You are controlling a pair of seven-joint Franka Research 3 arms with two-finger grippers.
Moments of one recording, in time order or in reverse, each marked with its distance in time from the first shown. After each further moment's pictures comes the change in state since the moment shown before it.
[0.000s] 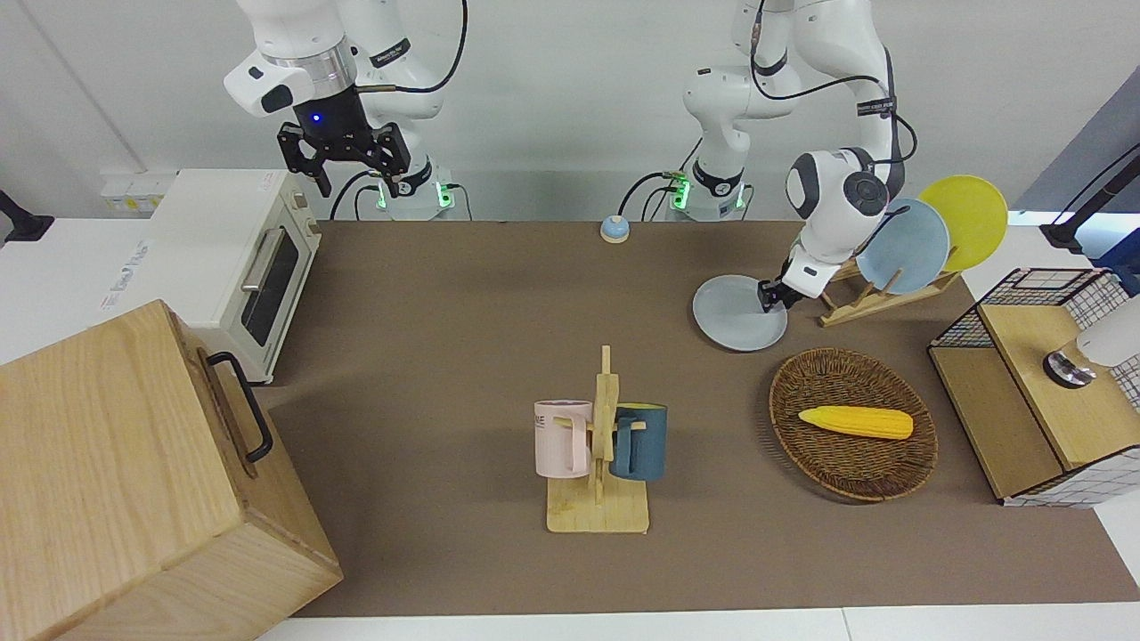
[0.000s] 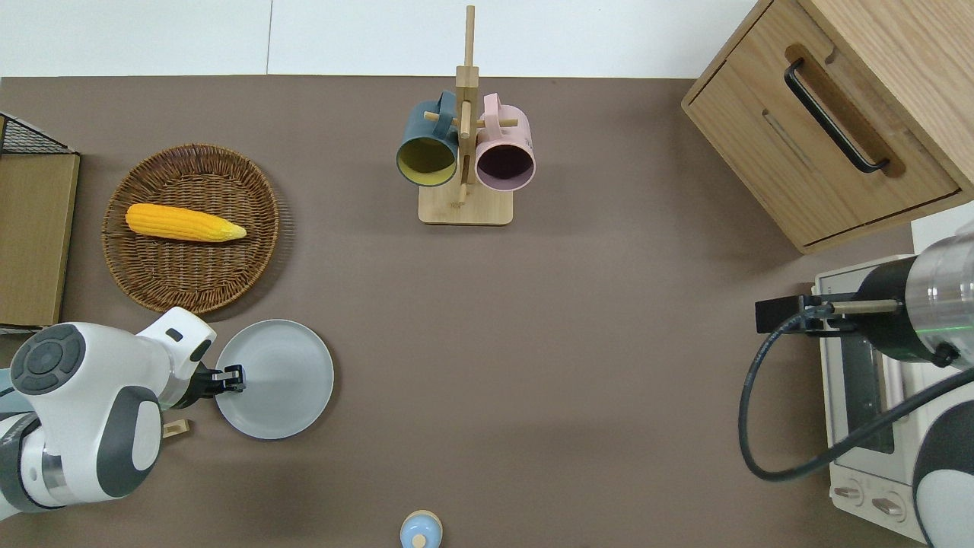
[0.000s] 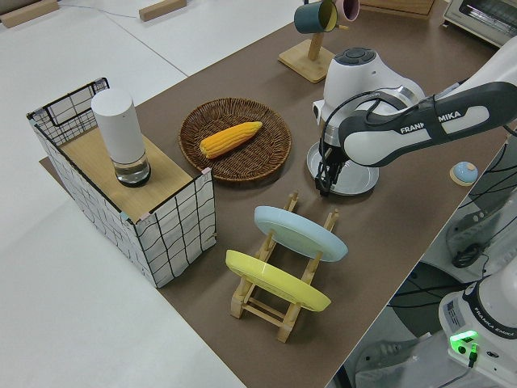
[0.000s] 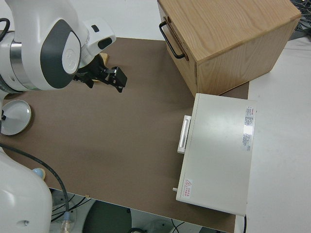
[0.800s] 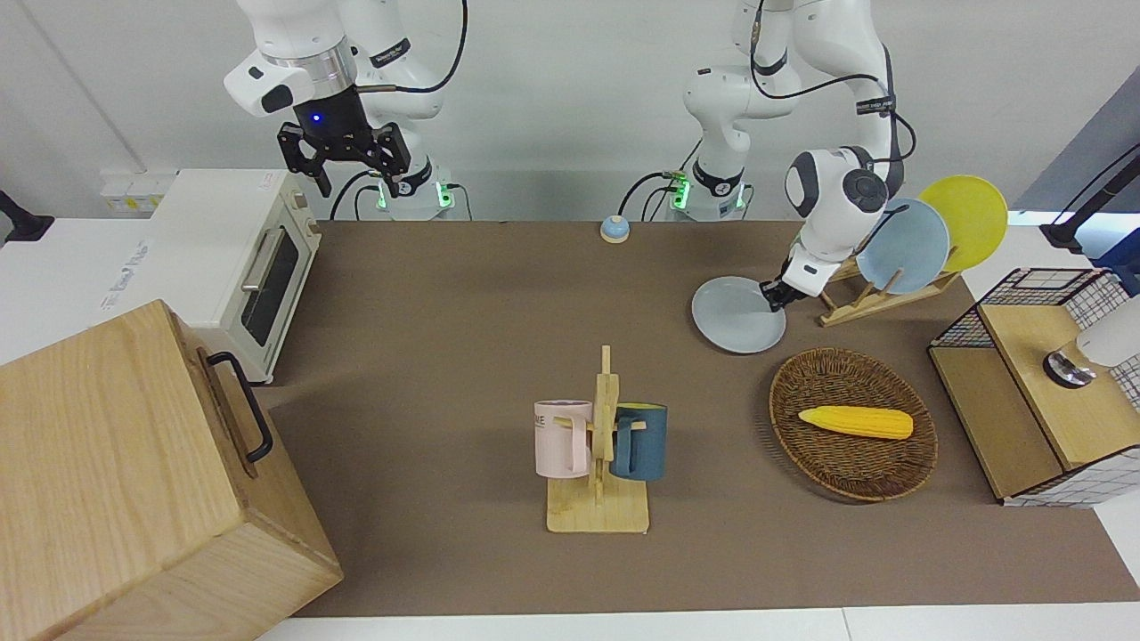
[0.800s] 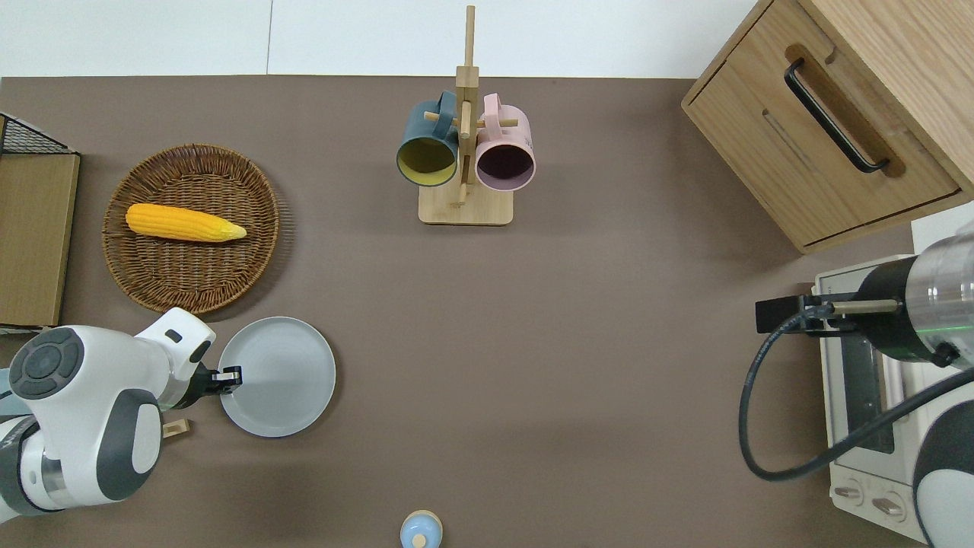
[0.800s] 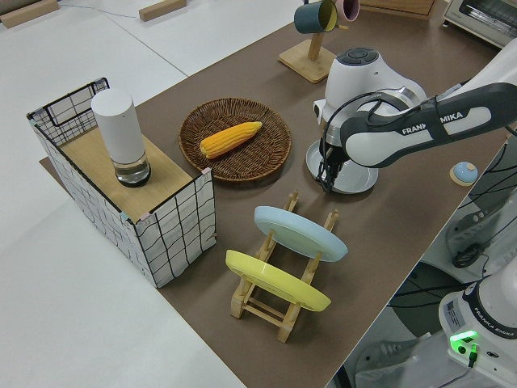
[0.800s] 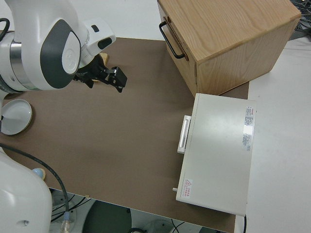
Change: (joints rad) left arm 0.000 -0.012 -0.002 -0.006 -0.001 0.010 -0.006; right arm 0.000 0.000 0.000 0.000 0.000 0.000 0.000
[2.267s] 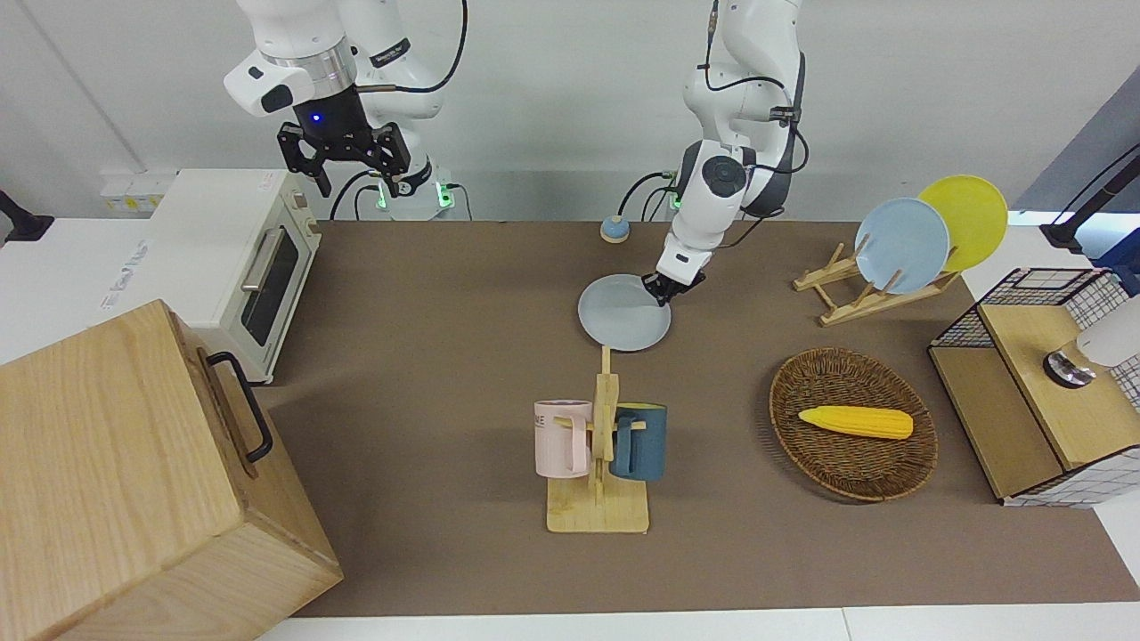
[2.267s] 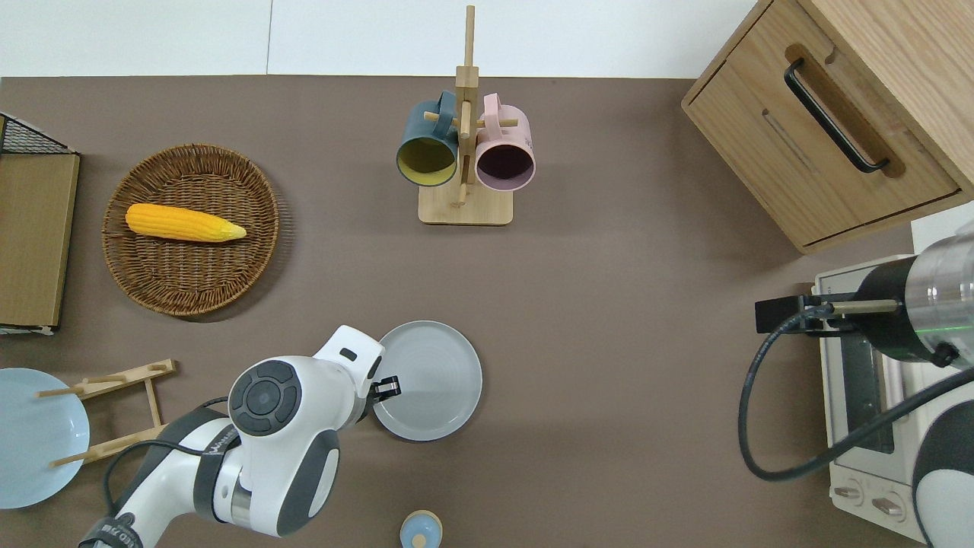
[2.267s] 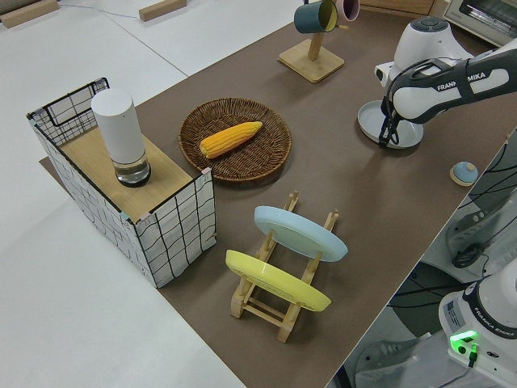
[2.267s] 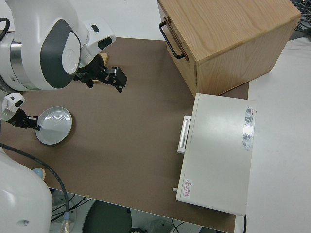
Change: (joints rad) left arm -0.213 0.023 -0.274 -0.002 -0.175 0.116 -0.425; right arm 0.000 0.000 0.000 0.000 0.000 0.000 0.000
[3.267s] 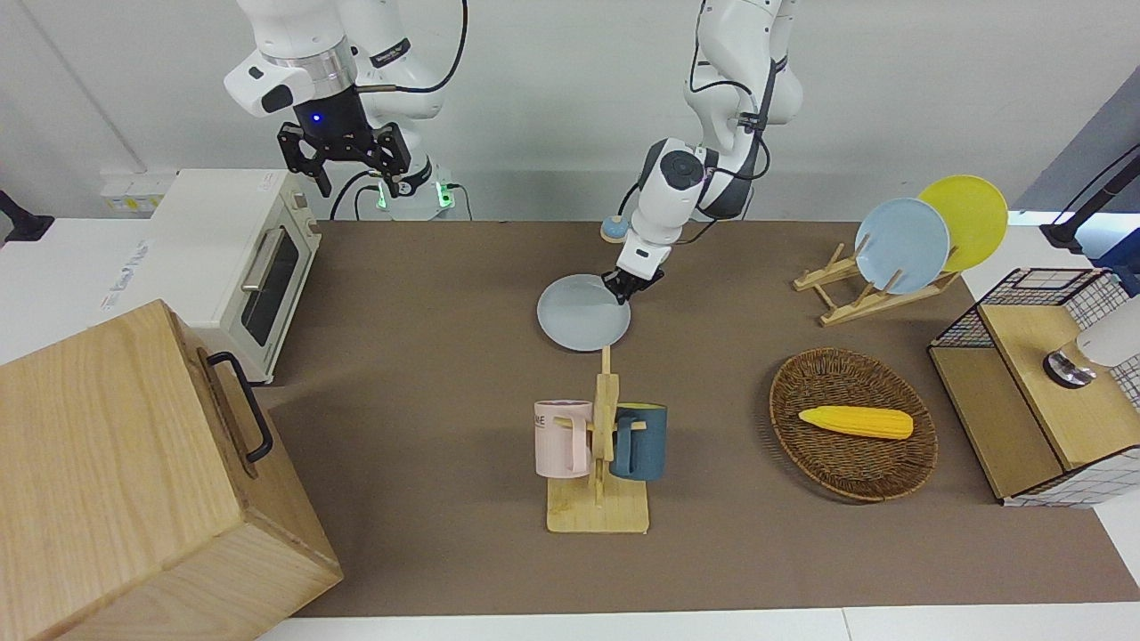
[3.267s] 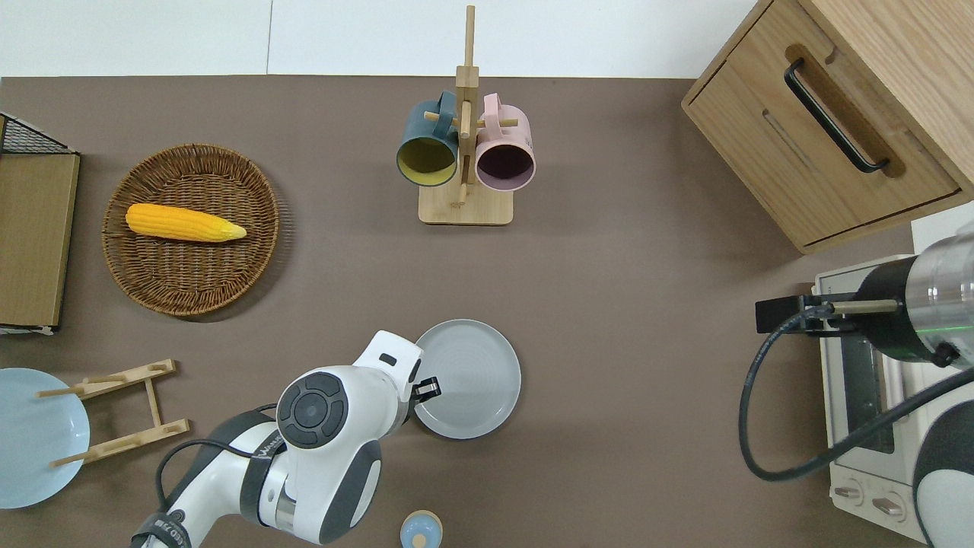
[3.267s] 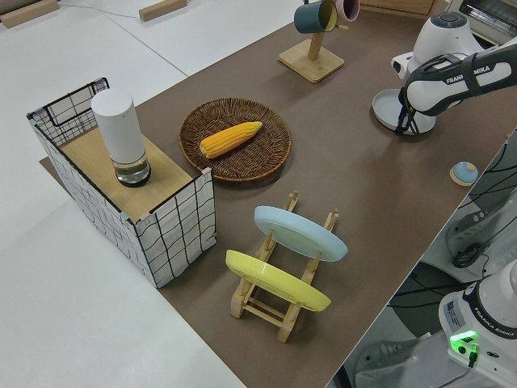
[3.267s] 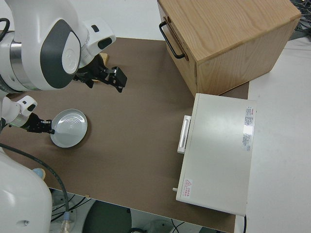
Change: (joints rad) left arm -0.150 0.055 0.004 0.044 -0.067 0.080 -0.160; right arm 0.000 0.000 0.000 0.000 0.000 0.000 0.000
